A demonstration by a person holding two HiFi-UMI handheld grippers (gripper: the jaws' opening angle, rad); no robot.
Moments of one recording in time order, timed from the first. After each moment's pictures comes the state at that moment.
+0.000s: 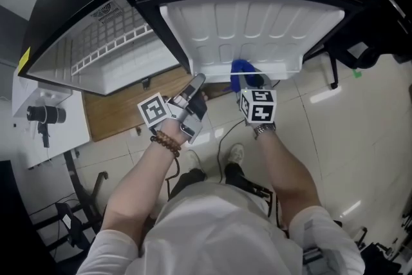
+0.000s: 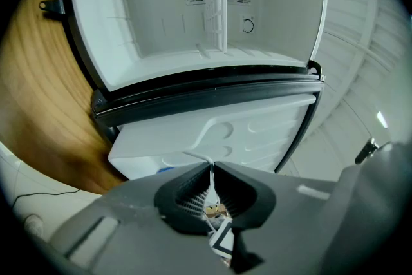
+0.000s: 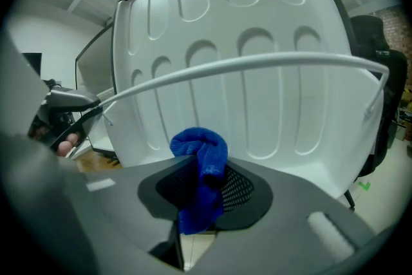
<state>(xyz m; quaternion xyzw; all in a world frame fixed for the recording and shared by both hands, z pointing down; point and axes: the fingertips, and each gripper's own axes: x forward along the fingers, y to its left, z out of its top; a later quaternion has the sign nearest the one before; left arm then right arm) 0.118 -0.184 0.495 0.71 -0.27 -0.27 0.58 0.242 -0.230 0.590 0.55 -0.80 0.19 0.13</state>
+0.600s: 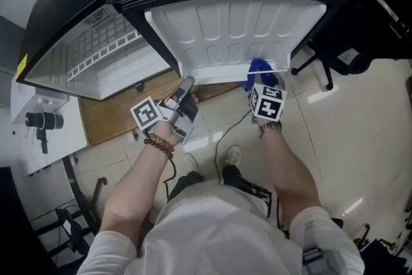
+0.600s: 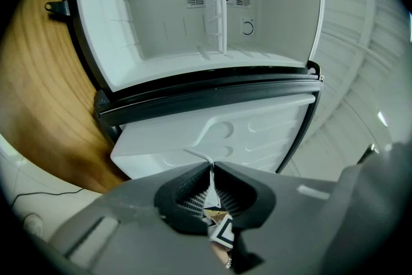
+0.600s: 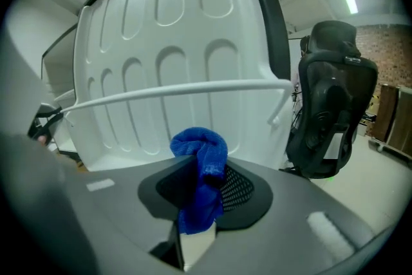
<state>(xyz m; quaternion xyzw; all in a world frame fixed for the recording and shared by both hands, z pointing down) 0.116 -0.182 0.498 0.71 -0.28 -0.28 0.58 0.342 -0.230 0.591 0.66 -0.71 0.21 0.14</state>
